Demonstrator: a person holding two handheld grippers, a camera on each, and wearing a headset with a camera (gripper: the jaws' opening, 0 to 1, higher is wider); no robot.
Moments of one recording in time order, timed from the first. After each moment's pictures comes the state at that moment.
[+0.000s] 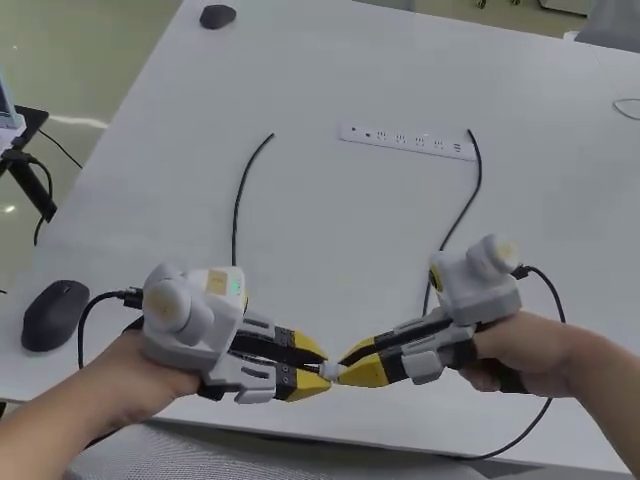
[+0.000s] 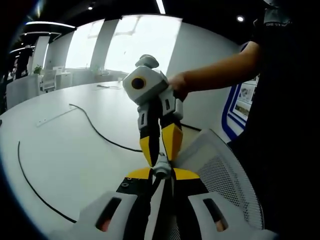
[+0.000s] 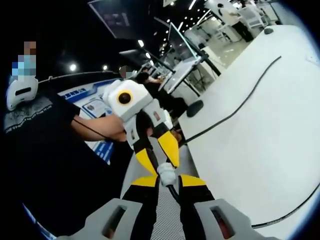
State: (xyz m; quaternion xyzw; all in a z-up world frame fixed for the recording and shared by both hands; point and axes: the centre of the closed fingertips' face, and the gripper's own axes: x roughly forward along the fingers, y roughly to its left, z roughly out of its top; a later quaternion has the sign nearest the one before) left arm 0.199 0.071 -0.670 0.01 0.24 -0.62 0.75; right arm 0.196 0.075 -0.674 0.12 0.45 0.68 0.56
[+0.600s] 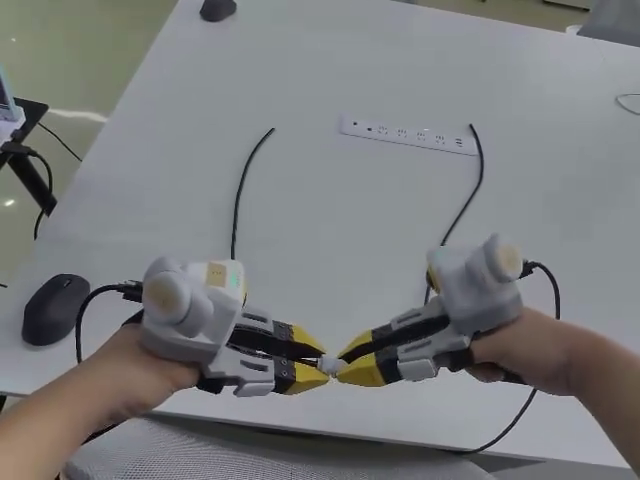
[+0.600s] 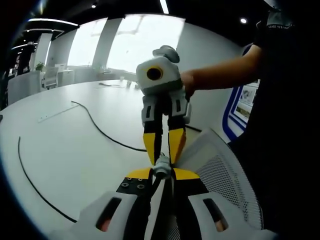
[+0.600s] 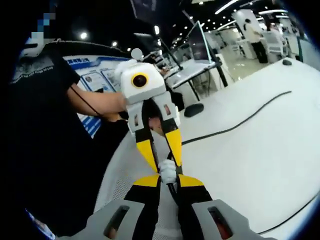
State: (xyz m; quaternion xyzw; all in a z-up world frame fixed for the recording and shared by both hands) left arm 0.201 0.076 -0.672 0.00 0.25 -0.61 0.75; right arm 0.195 0.080 -0.675 -0.04 0.36 0.71 0.60
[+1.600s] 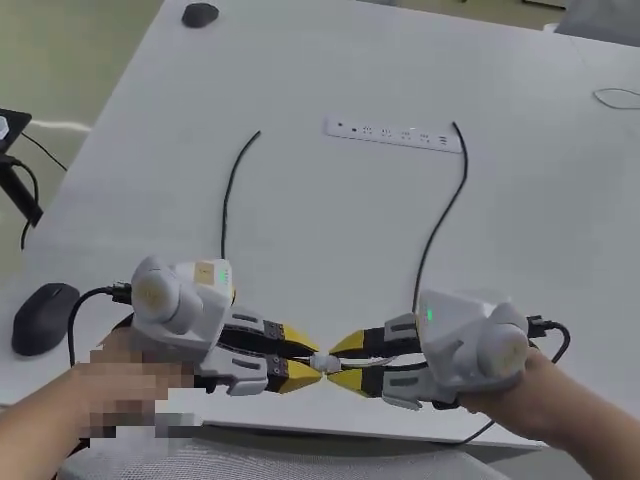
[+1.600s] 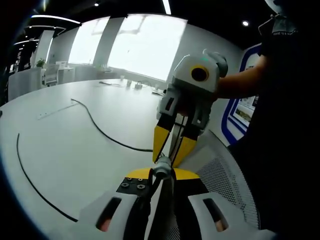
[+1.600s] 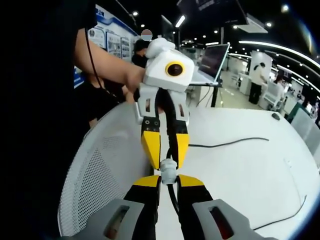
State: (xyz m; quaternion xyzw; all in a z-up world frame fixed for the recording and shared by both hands) left arm 0.200 0.075 -0.672 -0.01 0.25 -0.61 0.75; right arm 0.192 0.079 -0.675 -0.22 0.23 0.67 0.68
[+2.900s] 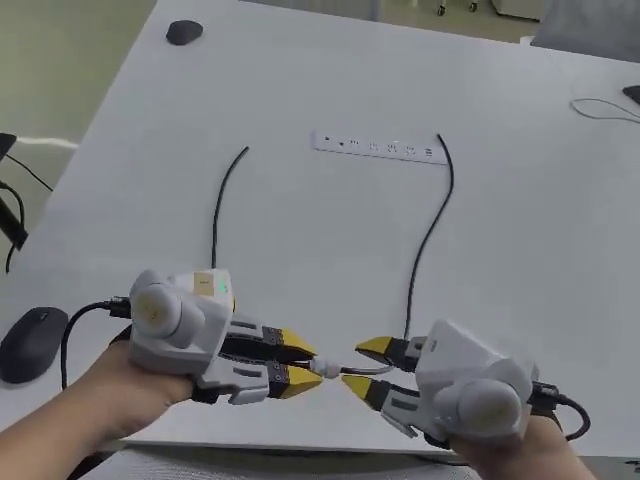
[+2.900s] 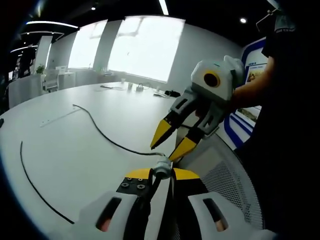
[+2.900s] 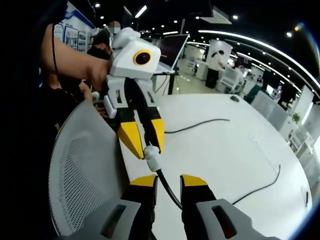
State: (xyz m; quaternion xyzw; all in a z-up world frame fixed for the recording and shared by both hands) left arm 0.212 0.074 -0.664 0.01 0.24 -0.61 0.75; right arm 0.219 0.057 -0.674 -0.25 0.26 0.49 0.79
